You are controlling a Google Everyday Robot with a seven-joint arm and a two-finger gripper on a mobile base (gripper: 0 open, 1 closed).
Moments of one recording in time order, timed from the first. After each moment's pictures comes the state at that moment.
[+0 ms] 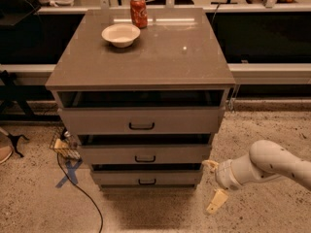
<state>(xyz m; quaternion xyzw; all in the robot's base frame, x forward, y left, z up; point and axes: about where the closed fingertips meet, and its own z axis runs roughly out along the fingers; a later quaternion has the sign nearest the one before) 0.453 -0.176 0.498 -0.60 0.73 0.23 0.24</state>
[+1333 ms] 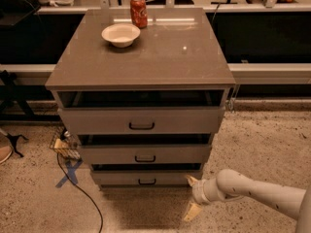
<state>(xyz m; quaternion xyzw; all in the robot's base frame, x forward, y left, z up) 0.486 -0.126 0.314 -0.62 0.71 0.19 0.27</state>
